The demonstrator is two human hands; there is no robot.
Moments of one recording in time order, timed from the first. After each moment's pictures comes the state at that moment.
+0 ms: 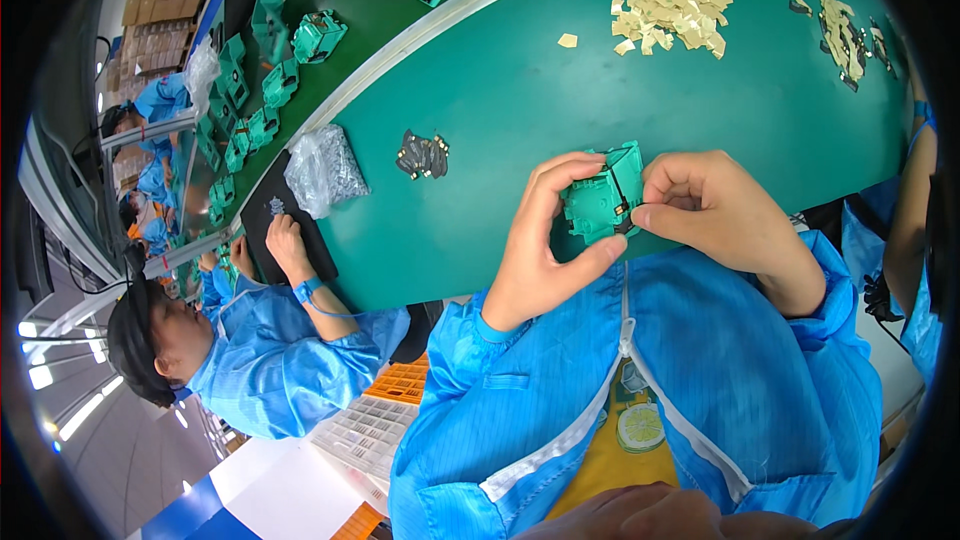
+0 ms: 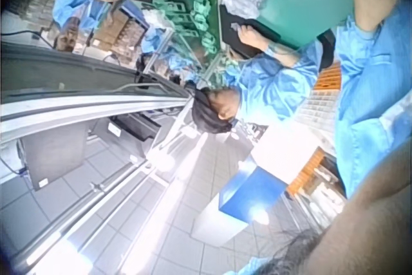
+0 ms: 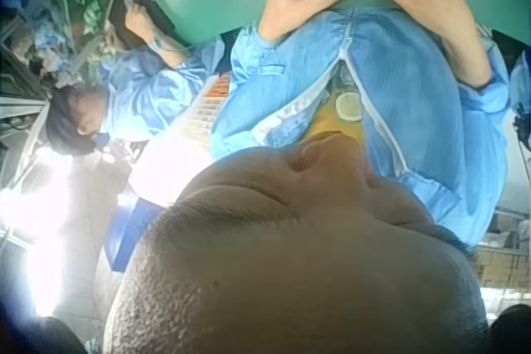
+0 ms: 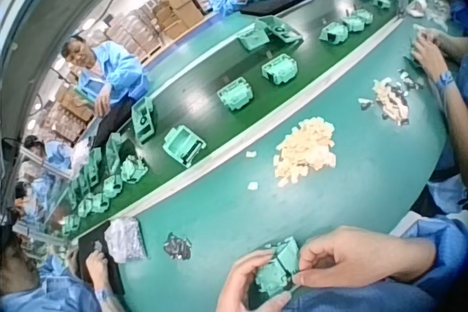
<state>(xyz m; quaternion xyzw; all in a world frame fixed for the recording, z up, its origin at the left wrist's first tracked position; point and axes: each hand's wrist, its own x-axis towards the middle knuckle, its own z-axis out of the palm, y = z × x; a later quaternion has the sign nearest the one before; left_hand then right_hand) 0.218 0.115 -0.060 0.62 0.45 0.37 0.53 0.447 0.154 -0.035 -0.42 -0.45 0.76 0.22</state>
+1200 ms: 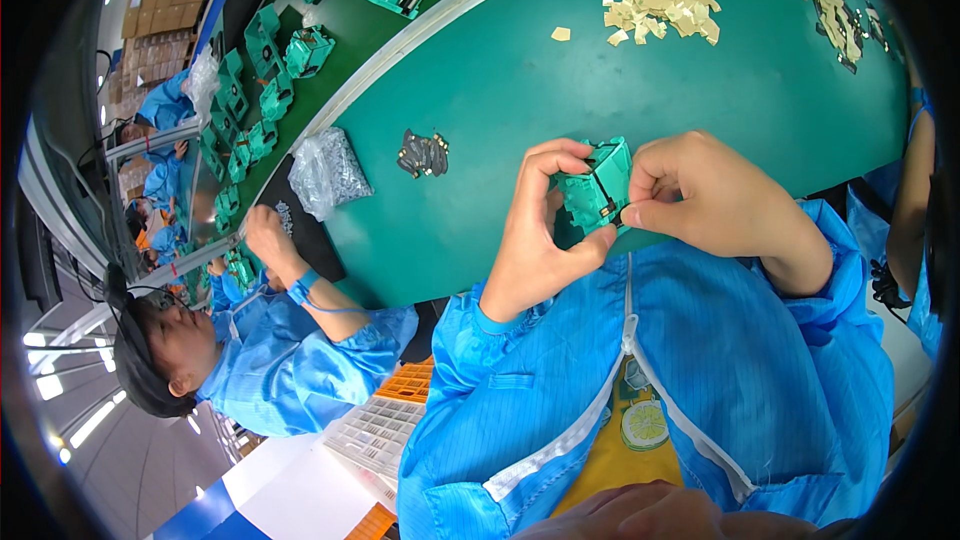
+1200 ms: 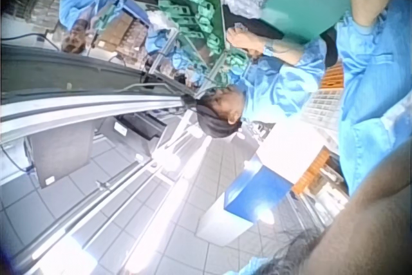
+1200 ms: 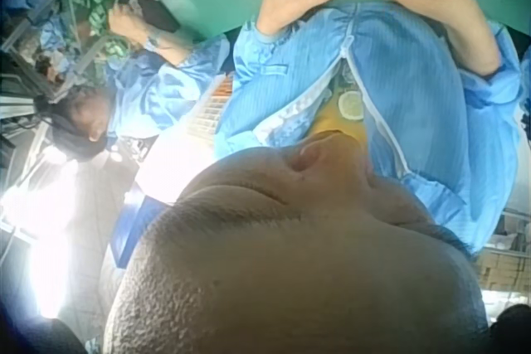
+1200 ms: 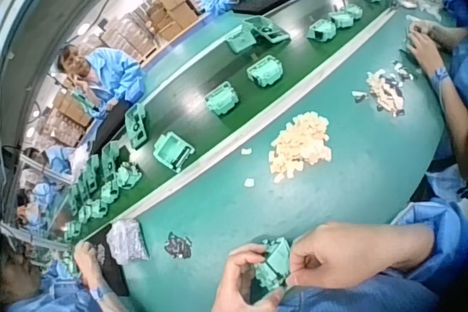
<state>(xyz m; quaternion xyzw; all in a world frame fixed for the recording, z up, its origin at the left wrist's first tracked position) 0.220 0.121 -0.061 0.56 0.47 0.35 0.58 0.442 0.169 -0.035 -0.40 -0.63 0.64 0.19</state>
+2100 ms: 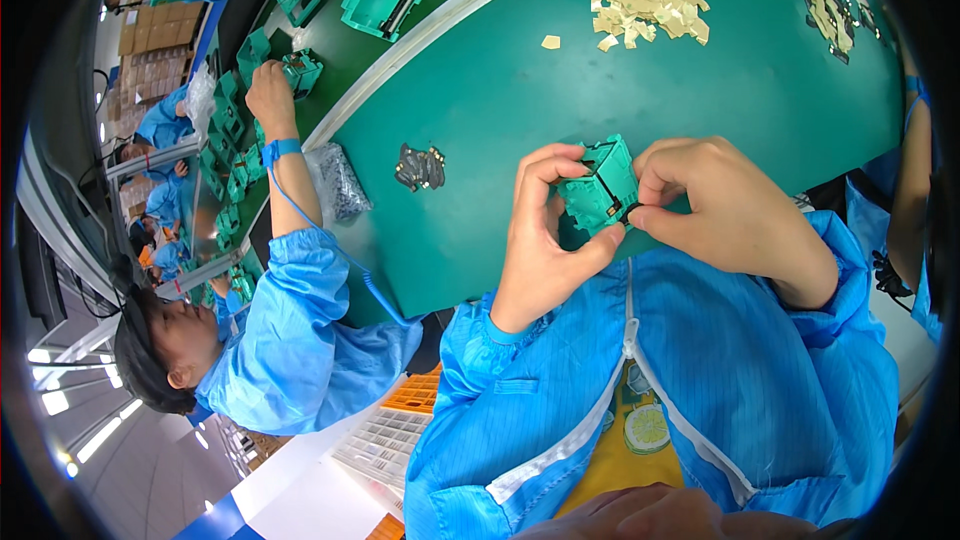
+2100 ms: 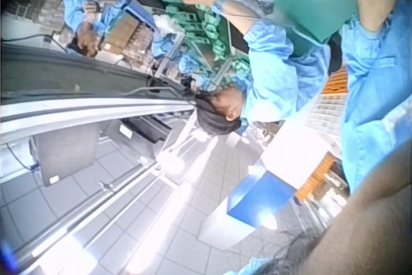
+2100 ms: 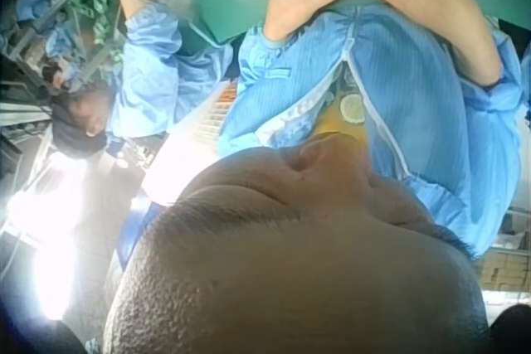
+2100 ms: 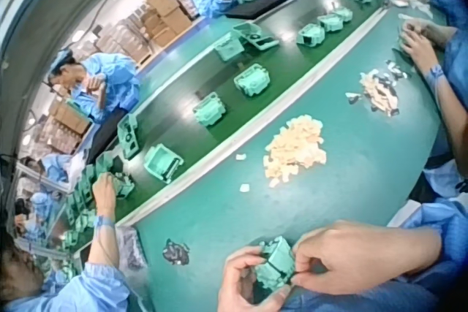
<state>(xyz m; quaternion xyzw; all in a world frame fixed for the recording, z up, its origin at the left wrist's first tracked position) 0.236 0.125 -0.055 0.54 0.48 0.39 0.57 0.451 0.164 -0.020 -0.45 -0.67 0.55 0.22</state>
